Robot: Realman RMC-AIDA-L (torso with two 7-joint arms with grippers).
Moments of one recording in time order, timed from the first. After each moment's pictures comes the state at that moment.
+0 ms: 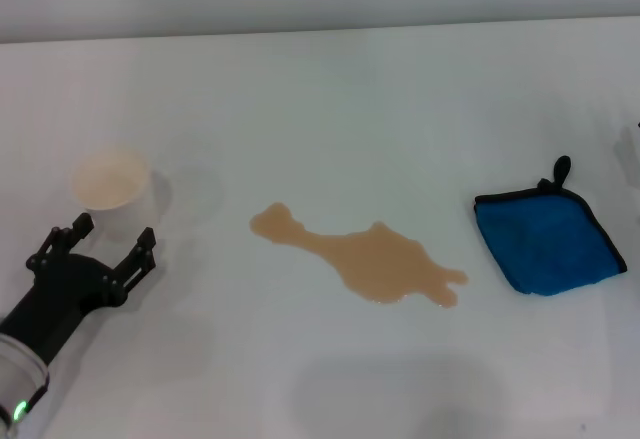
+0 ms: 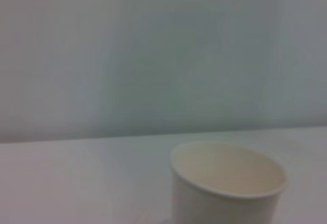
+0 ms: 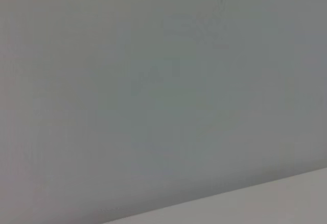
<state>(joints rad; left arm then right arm) -0.22 -2.10 2.10 0.32 -0.13 0.97 -0.37 0.39 2.02 -0.48 0.13 -0.72 -1.10 0.34</state>
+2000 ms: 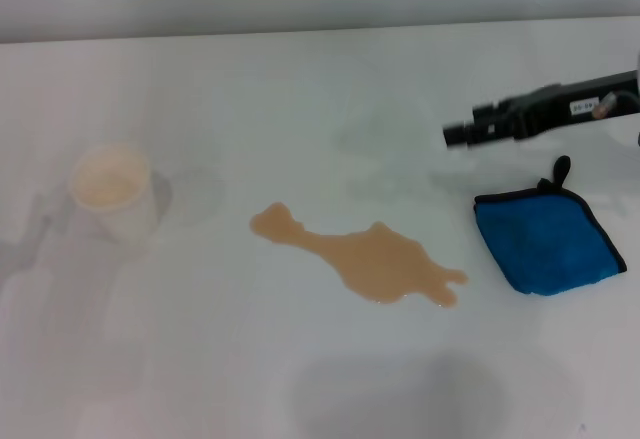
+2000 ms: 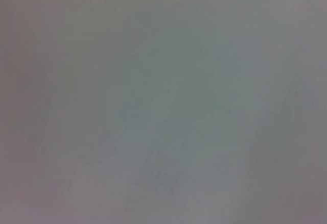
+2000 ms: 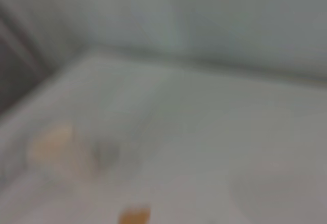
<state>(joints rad) -0.23 -2.07 2.09 0.15 -0.51 1.40 -0.48 0.52 1.77 -1.35 -0.73 -1.66 -1.23 2.06</state>
